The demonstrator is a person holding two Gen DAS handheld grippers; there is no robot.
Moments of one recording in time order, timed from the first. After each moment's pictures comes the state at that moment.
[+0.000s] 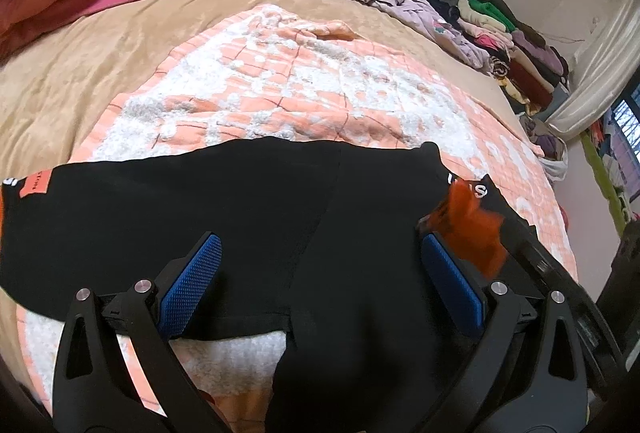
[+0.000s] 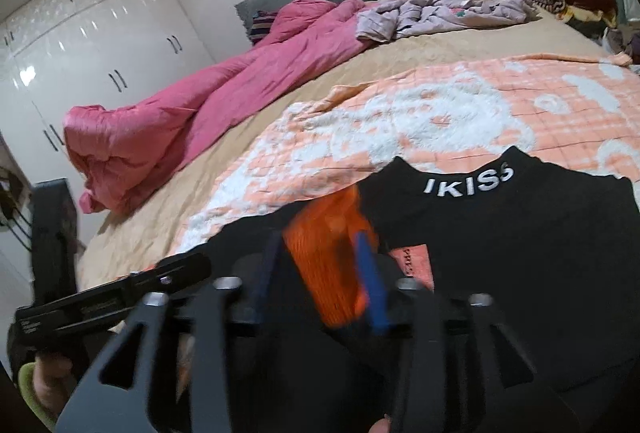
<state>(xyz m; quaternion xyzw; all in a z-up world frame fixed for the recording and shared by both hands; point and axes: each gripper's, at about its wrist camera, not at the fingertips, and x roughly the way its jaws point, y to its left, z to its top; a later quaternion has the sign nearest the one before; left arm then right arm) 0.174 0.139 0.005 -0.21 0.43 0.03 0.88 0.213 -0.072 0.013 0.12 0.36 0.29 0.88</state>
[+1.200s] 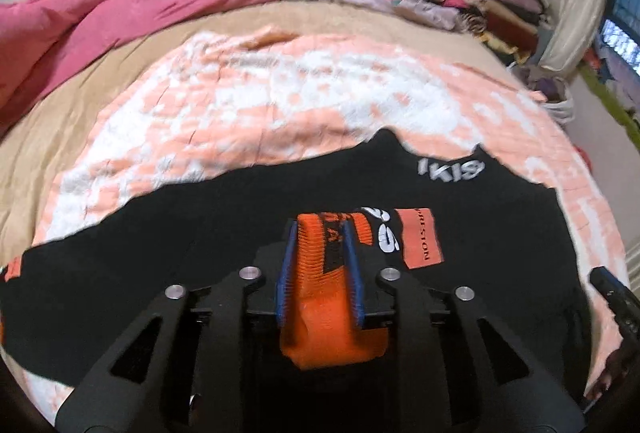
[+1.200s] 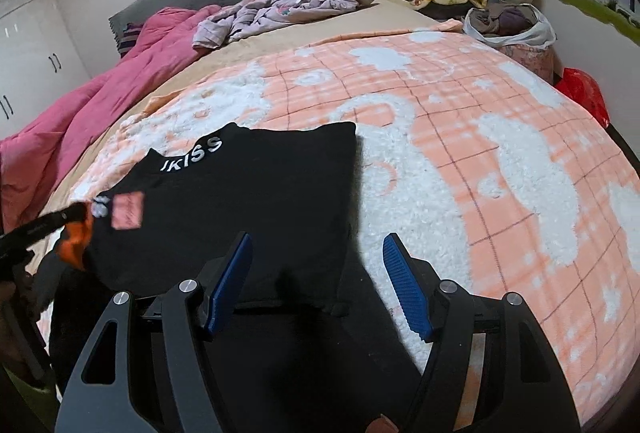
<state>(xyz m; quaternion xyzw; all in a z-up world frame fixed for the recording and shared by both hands) 0.225 0.066 -0.011 -0.08 0.43 0.01 0.90 0.180 -0.263 -0.021 0.09 0.40 0.05 0.91</state>
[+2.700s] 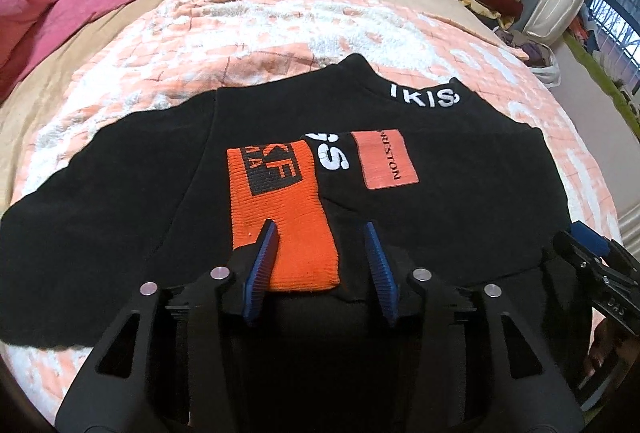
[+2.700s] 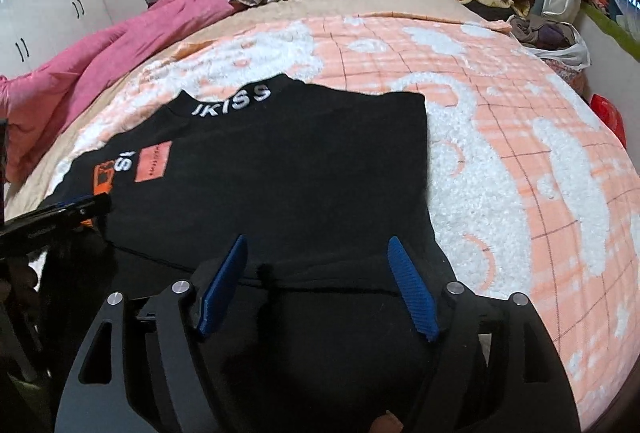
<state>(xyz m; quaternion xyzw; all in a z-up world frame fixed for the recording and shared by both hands) 0.199 0.041 -0.032 -0.07 0.47 -0.04 0.88 0.187 -0.213 -0.033 0.03 0.44 0.09 0.89</state>
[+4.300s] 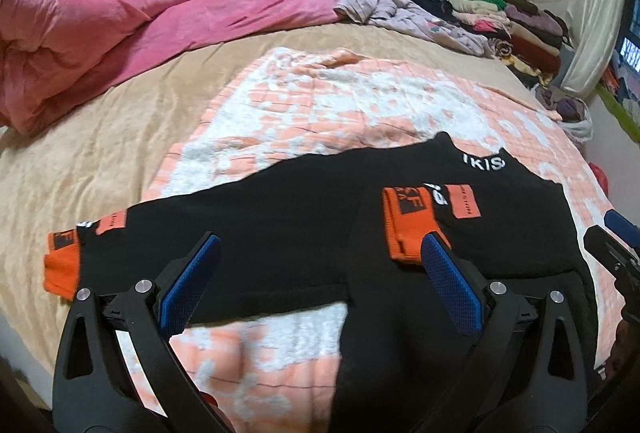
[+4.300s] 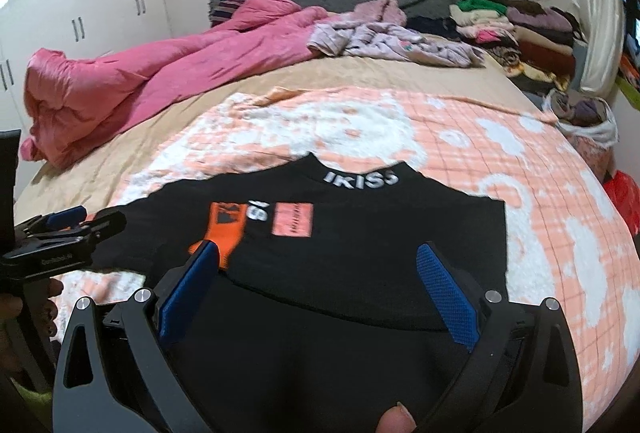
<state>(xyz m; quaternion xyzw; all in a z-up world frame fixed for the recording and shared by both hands) 0.127 0.132 0.035 -0.08 0.39 0.07 0.91 0.151 -0.099 0.050 -0.03 0.35 0.17 0.92</state>
